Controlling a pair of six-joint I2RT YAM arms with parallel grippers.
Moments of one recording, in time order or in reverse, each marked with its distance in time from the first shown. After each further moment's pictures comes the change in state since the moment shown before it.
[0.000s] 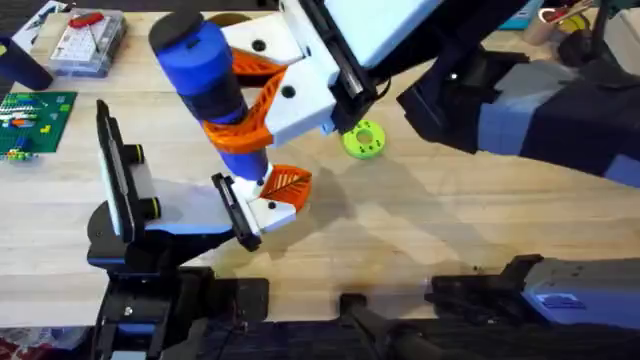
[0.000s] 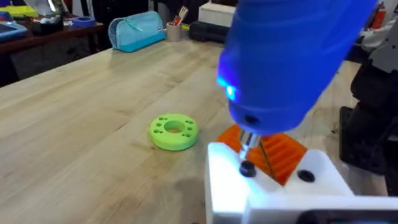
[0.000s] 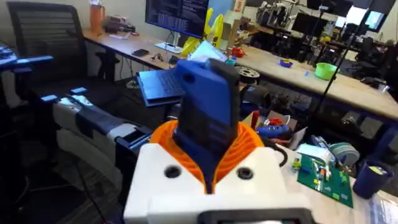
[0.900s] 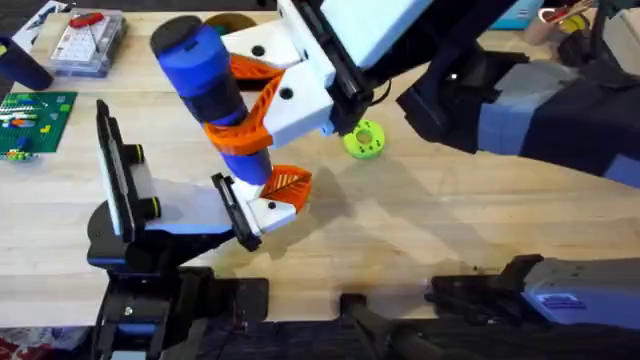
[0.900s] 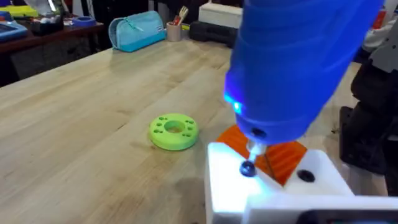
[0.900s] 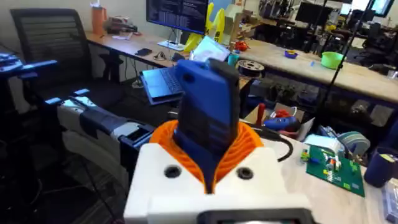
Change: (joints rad) left arm 0.000 0.000 0.000 0.000 0.000 0.000; right arm 0.000 0.000 0.000 -0.058 0.001 0.003
